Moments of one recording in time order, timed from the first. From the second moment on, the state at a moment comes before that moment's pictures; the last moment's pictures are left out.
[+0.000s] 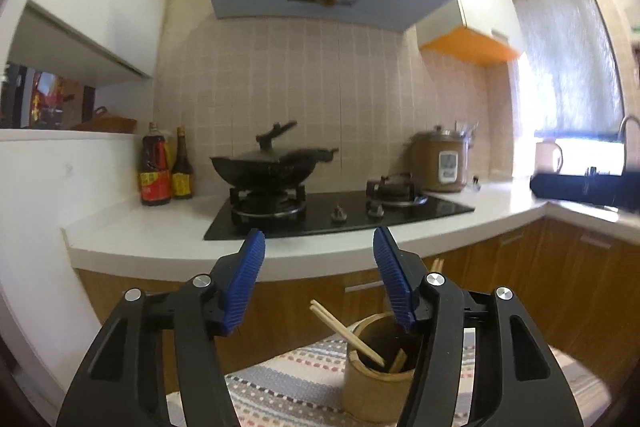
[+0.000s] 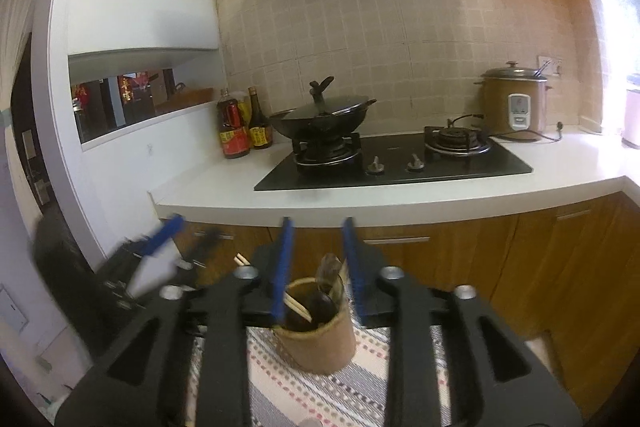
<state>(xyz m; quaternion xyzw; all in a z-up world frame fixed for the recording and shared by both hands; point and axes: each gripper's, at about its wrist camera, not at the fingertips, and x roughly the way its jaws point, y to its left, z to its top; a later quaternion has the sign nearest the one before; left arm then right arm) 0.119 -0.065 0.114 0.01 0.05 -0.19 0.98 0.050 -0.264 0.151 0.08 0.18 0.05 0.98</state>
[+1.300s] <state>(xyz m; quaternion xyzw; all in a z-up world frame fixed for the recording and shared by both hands) 0.107 -0.070 -0.063 -0.03 0.48 -0.37 0.80 0.040 -0.256 -0.067 0.08 0.52 0.11 0.84</state>
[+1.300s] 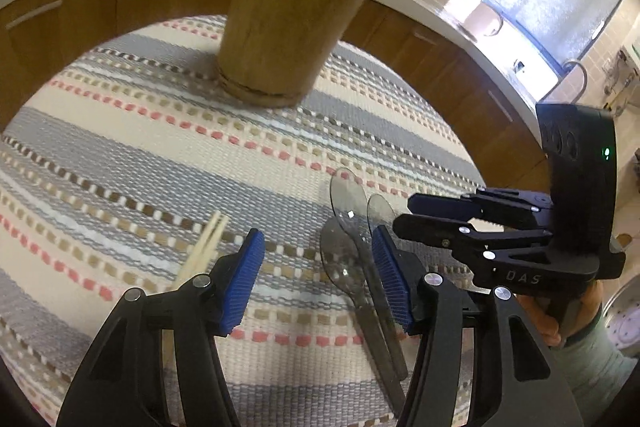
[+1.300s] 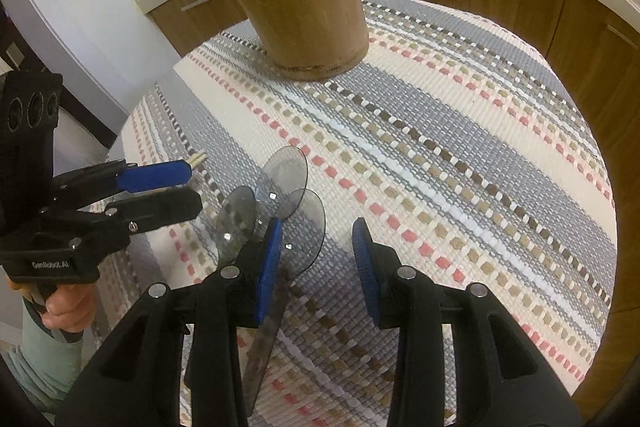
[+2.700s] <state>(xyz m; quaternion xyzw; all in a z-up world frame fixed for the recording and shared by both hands) 0.116 -0.103 -0.093 0.01 0.47 -0.34 0.81 0.038 -0.252 -0.073 -0.02 0.51 0.07 0.85</state>
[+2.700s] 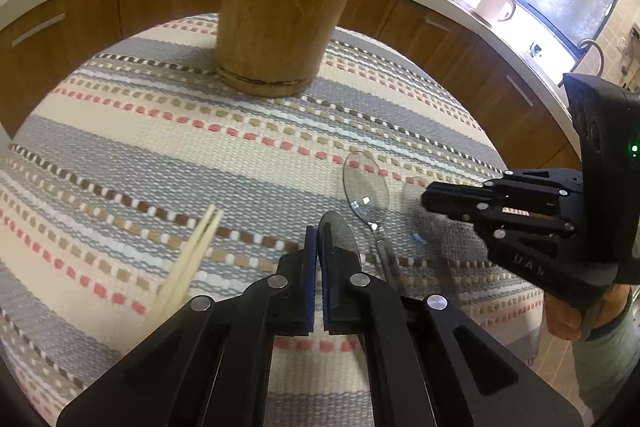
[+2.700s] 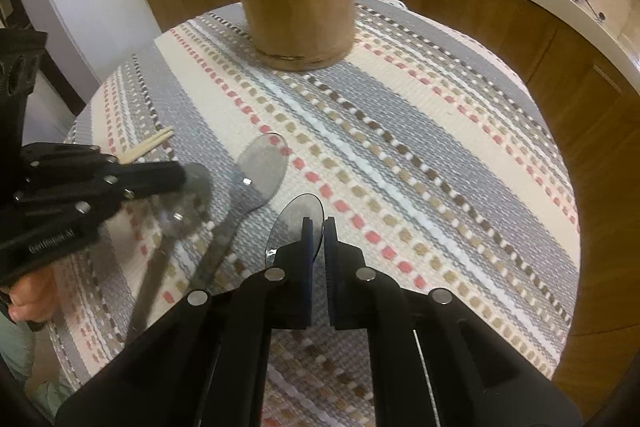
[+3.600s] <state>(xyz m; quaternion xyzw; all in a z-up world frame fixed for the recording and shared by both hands) 0.107 -0.087 -0.088 0.02 0.48 -0.35 0.80 0.040 -0.263 -0.070 0.01 0.53 0.08 0.84</state>
